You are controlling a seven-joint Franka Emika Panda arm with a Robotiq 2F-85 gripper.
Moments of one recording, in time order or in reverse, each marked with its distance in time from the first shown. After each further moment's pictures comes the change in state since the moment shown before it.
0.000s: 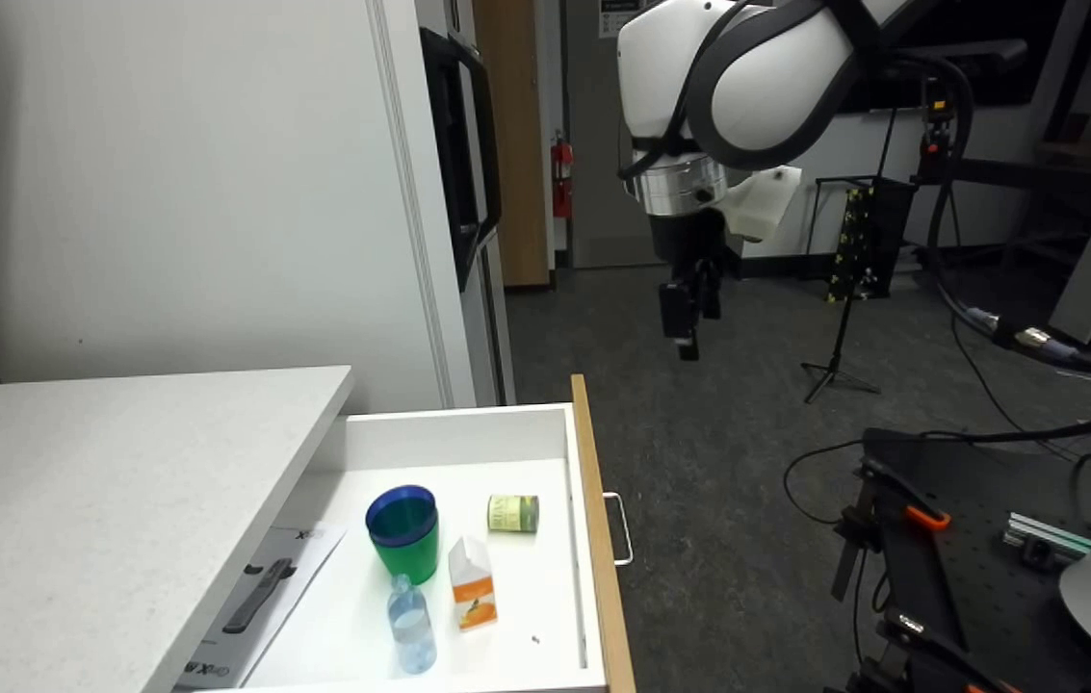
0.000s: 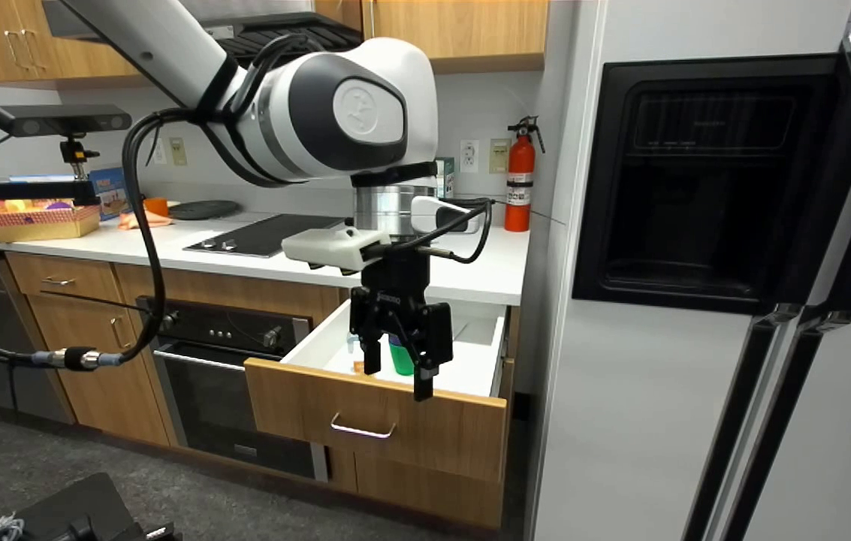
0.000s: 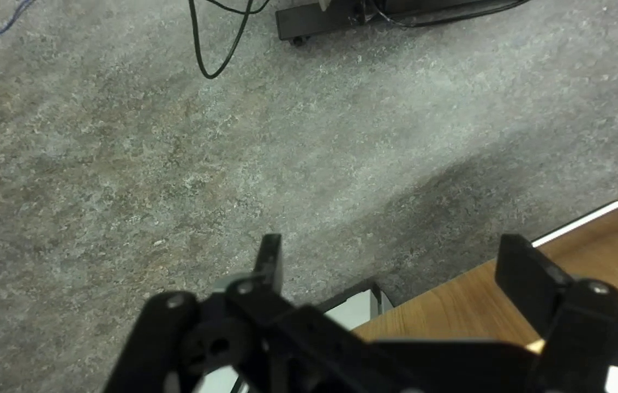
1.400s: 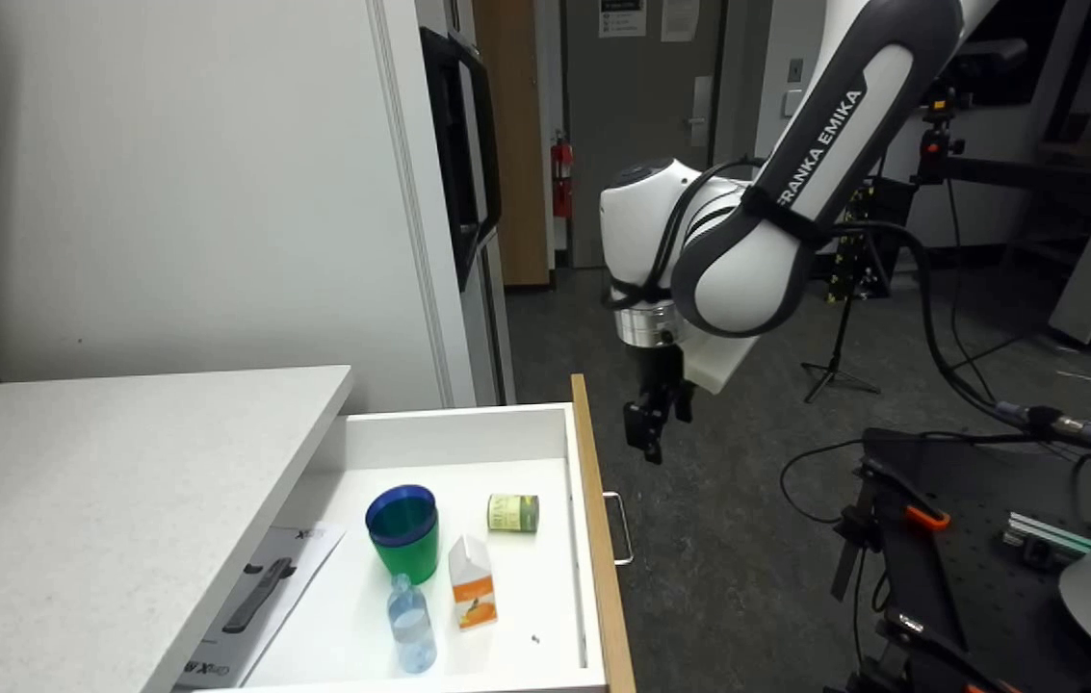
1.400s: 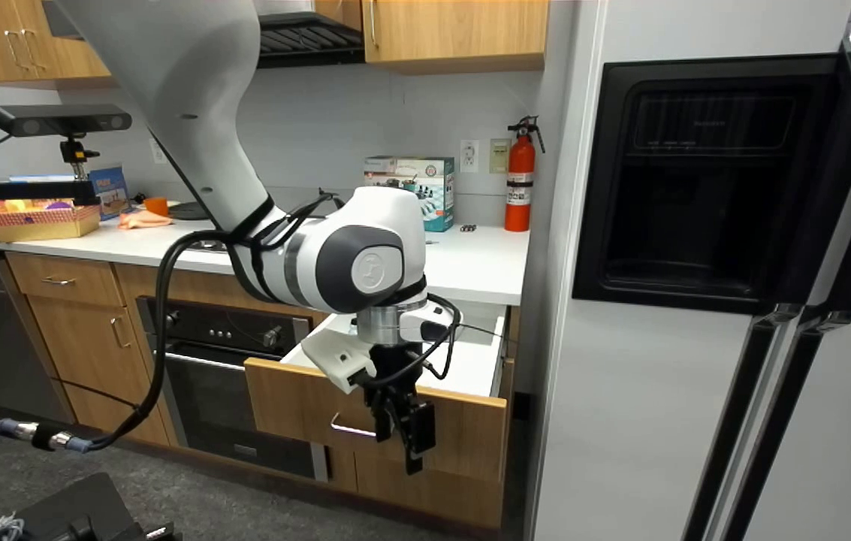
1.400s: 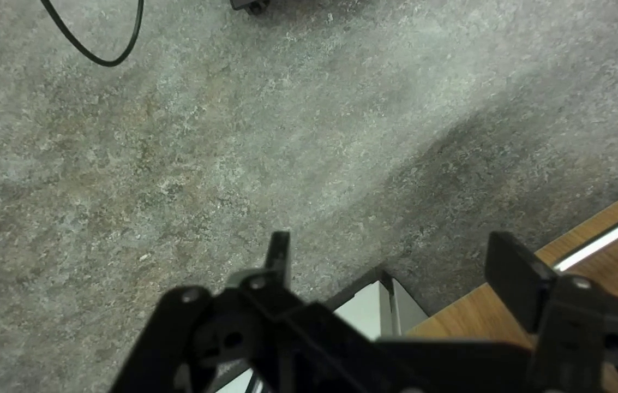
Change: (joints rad) arm 0.058 0.323 -0.015 -0.029 -0.028 0.396 0.248
